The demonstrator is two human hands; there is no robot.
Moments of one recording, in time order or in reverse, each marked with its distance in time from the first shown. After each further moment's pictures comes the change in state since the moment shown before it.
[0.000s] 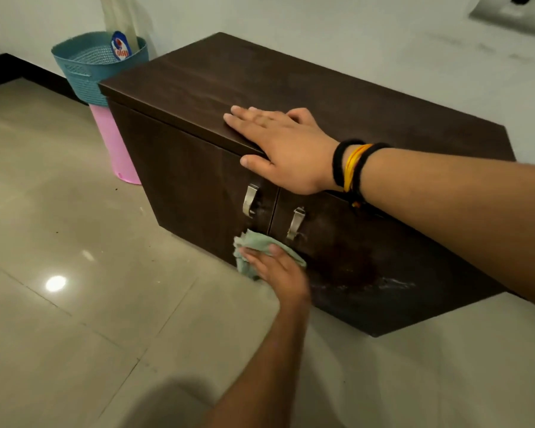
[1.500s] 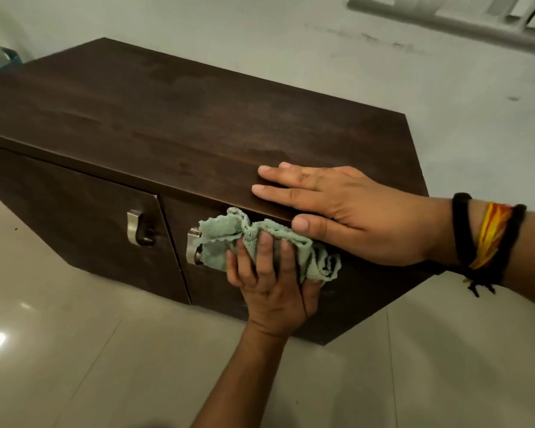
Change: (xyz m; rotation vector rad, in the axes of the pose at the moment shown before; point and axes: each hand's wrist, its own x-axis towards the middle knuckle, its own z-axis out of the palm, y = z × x) left_hand -0.051 0.030 0.057 0.446 0.155 1.287; right_hand -0.187 0.091 -0.013 0.250 -0.145 0.026
